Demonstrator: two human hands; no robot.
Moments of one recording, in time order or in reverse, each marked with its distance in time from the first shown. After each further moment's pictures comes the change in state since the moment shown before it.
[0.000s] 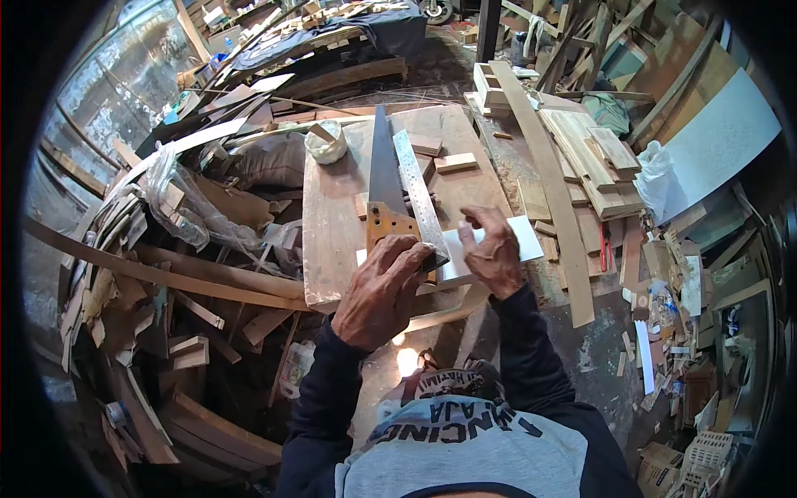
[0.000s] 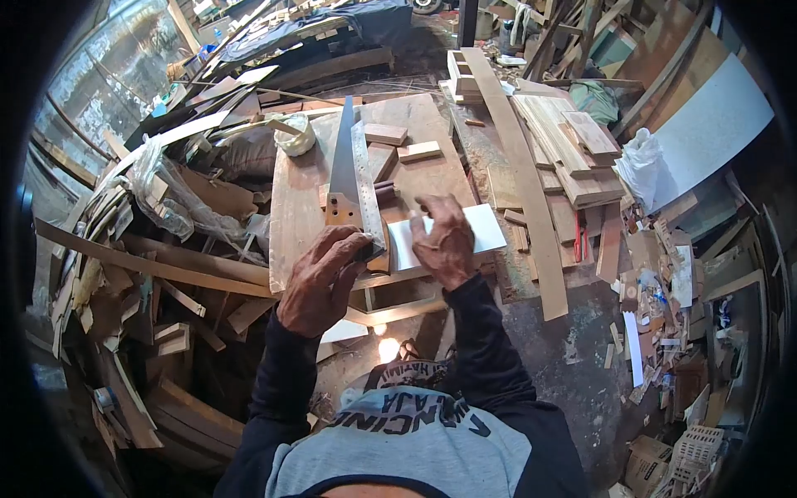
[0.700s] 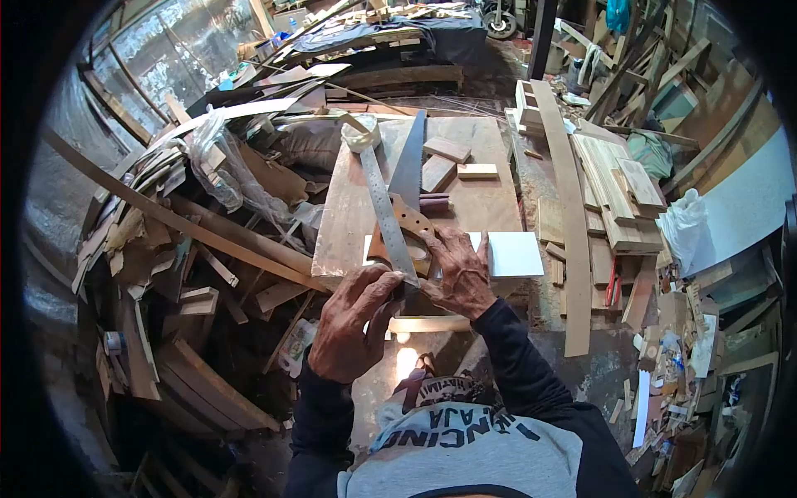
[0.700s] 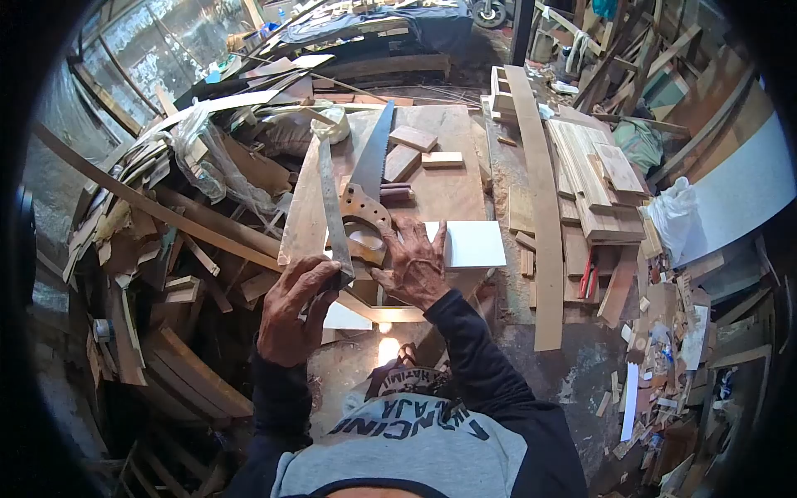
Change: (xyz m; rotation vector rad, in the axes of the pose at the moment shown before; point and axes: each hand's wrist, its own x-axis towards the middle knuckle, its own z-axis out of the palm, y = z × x) left_hand -0.036 0.075 0.003 0.222 0.181 -0.216; right_hand -0.028 -0.001 0.010 -0.139 -0.426 -0.395
